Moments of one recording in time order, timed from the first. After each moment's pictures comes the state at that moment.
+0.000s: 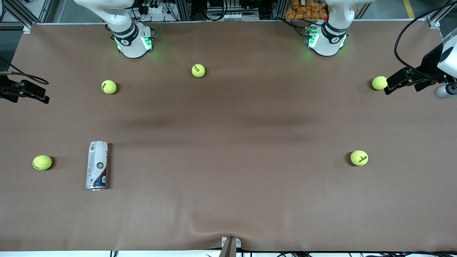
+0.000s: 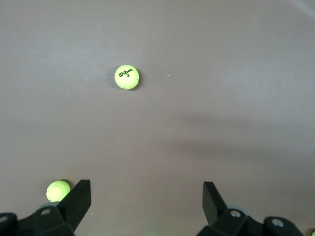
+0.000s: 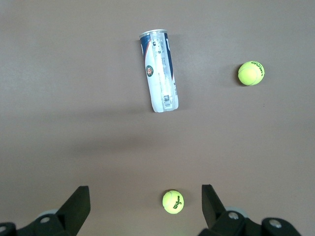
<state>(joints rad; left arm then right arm) 0.14 -0.06 -0.19 -1.63 -0.06 1.58 -0.17 -0.06 0.04 -0.03 -1.54 -0.01 1.52 -0.04</state>
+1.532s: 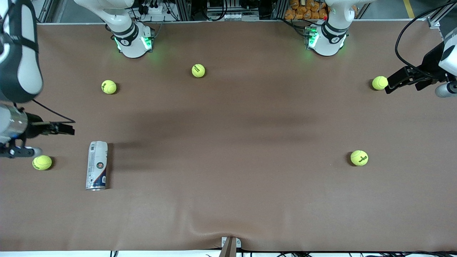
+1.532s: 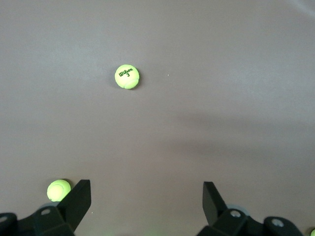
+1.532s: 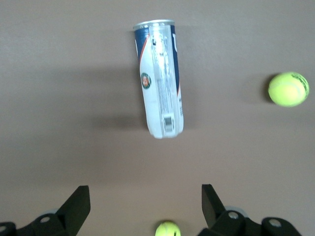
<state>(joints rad) 0.14 -0.06 -0.19 -1.62 -0.06 1.57 -0.17 -0.06 0.35 -0.03 -1.53 -0.01 1.71 -0.11</state>
